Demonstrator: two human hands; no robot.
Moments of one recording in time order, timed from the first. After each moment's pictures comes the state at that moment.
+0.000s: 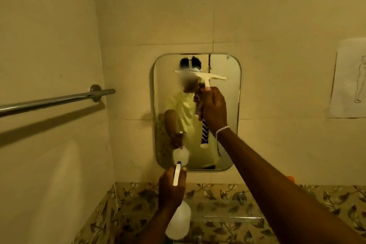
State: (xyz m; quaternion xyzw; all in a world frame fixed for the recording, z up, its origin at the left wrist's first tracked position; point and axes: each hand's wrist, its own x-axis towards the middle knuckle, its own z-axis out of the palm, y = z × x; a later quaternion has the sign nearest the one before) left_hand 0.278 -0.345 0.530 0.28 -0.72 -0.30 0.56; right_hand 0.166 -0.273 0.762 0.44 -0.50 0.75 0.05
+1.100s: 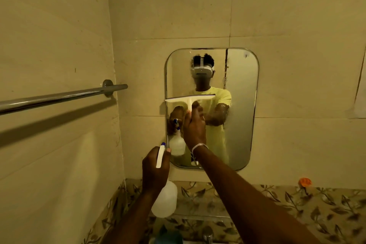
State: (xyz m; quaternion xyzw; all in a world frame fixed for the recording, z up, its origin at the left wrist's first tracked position) left_hand 0.339 -0.412 0.572 0.22 -0.70 -0.24 0.63; right_hand 0.206 -0.383 0.677 0.43 -0.60 0.66 0.10
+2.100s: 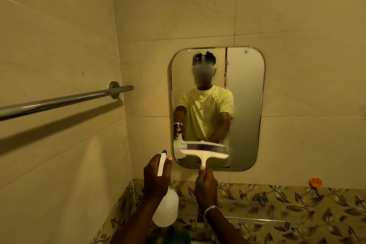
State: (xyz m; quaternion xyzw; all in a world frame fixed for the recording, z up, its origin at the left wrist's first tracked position) left_hand 0.358 -0.405 0.558 0.28 -0.70 -0.24 0.62; right_hand 0.226 -0.341 0.502 0.31 -0.67 0.67 -0.02
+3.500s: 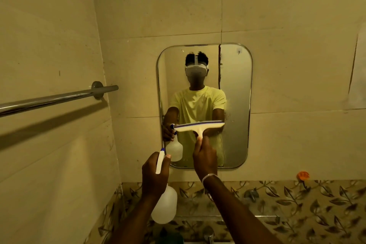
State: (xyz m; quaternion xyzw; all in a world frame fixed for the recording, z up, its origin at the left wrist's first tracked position) left_hand 0.329 -0.409 0.562 0.23 -0.72 -0.25 0.61; right_hand 0.175 -0.354 0.579 0.36 -0.68 0.62 0.15
